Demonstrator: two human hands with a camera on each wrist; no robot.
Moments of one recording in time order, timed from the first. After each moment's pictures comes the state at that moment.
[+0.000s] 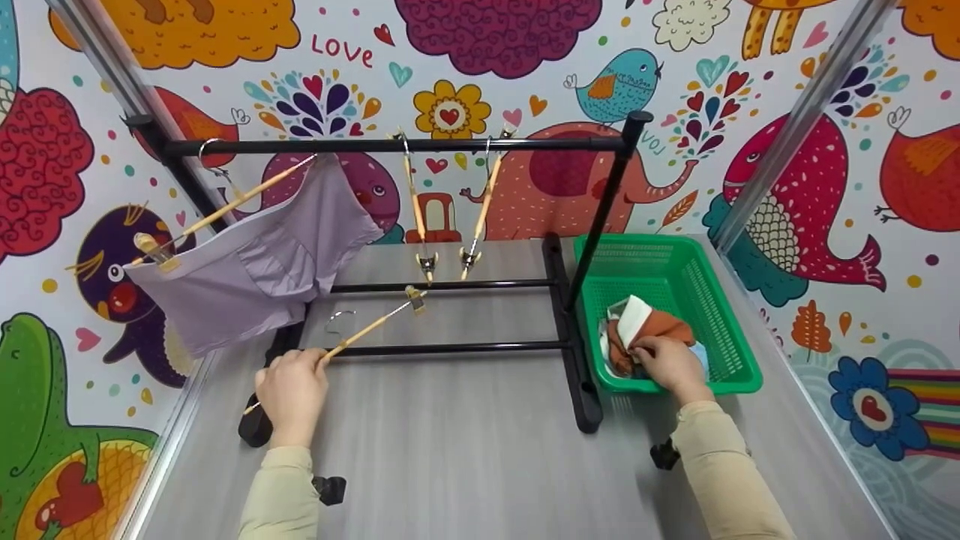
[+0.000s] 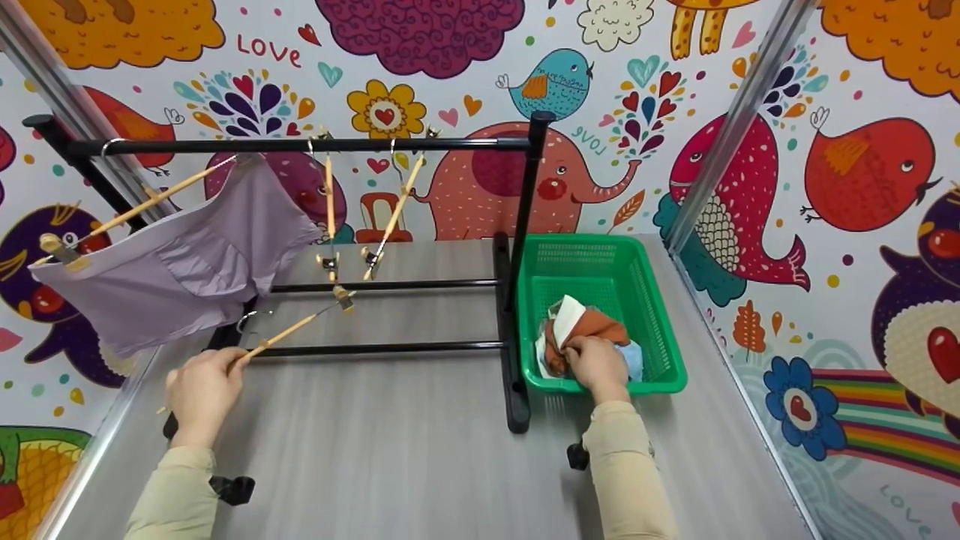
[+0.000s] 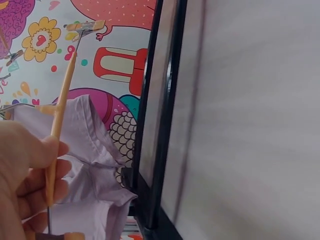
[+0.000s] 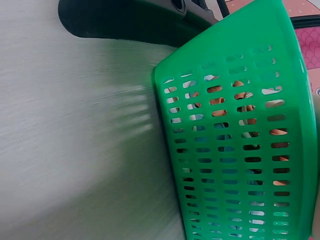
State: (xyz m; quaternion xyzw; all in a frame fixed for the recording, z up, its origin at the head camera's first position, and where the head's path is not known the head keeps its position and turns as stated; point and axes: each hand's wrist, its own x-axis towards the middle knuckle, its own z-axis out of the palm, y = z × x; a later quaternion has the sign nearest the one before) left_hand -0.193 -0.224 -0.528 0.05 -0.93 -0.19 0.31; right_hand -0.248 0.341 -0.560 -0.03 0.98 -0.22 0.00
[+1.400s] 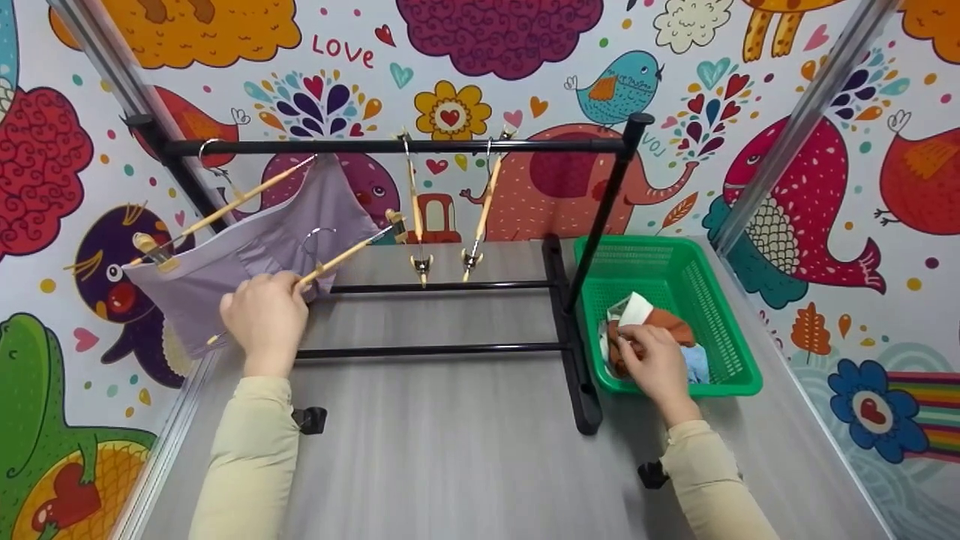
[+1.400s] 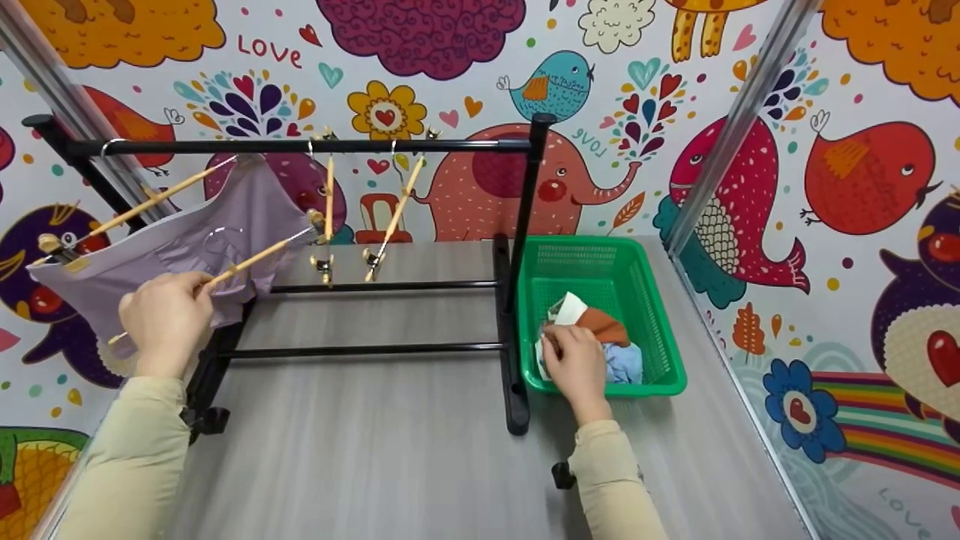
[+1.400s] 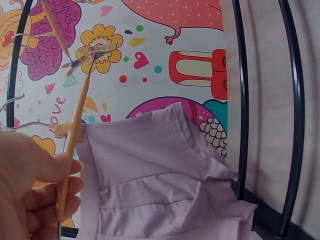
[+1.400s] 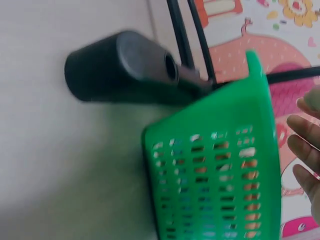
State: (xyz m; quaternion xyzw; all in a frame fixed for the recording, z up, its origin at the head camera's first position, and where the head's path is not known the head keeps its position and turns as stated) left_hand -0.240 -0.229 -0.413 0.08 -0.94 -0.15 0.29; right_hand -0.237 0.301 -0.553 -0.13 0.91 -0.28 -0.28
